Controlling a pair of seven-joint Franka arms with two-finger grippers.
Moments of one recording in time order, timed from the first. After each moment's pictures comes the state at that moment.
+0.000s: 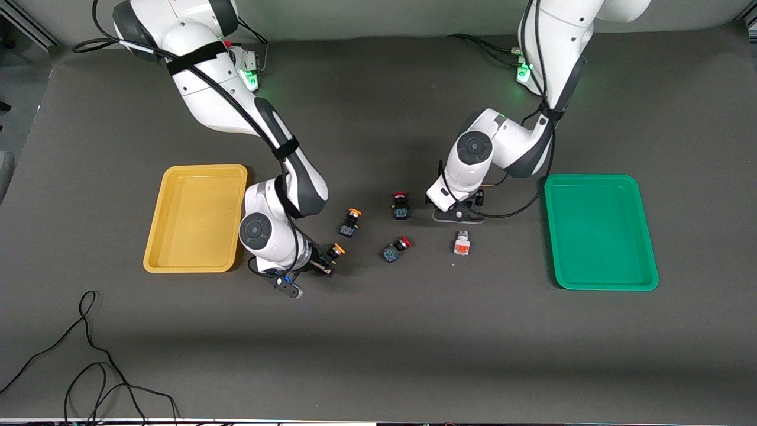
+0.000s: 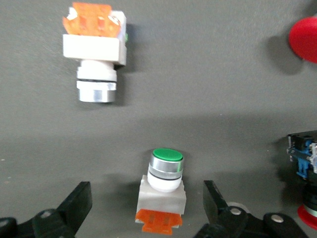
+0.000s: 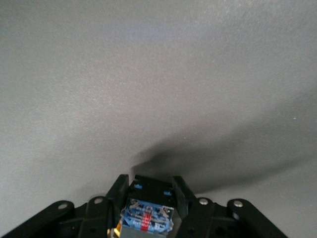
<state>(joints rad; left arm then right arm) -0.59 0.46 -0.06 -2.14 0.00 2.58 -0.56 0.58 0.79 -0.16 -1.58 0.40 2.40 0.76</state>
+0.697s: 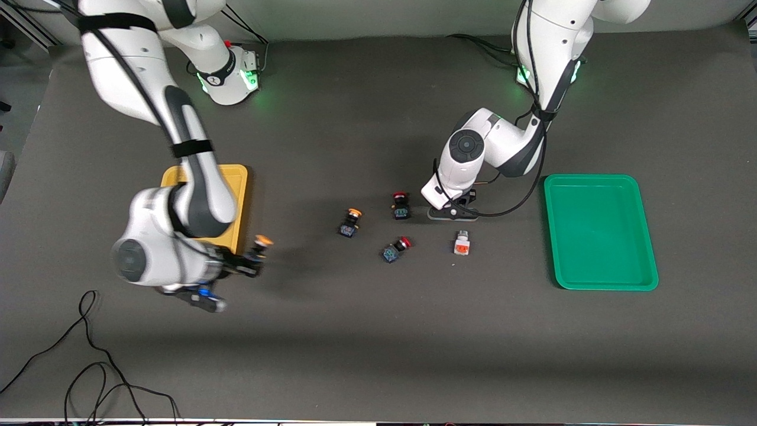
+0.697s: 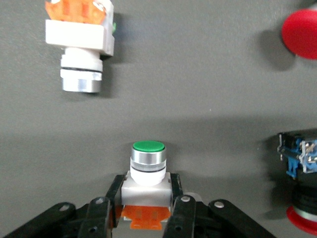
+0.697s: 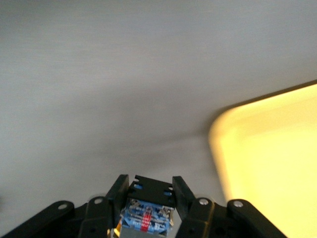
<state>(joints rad) -0.61 0.45 -0.05 -2.13 0.00 2.57 -0.63 0.40 0.59 -0.32 -1.64 0.36 1.98 0.26</state>
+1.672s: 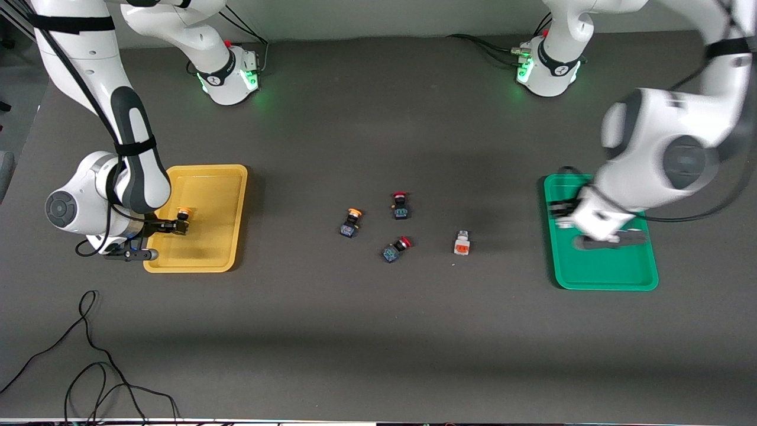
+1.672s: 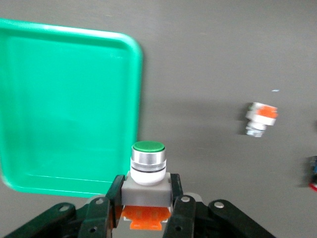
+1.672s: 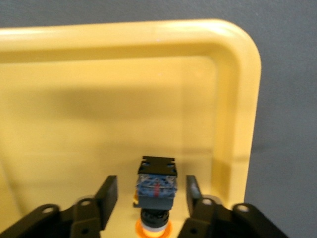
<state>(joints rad) -0.10 0.18 -0.02 -1.86 -0.05 1.89 -0.19 0.41 0.44 -0.58 -2.12 0.31 2.28 -0.32</state>
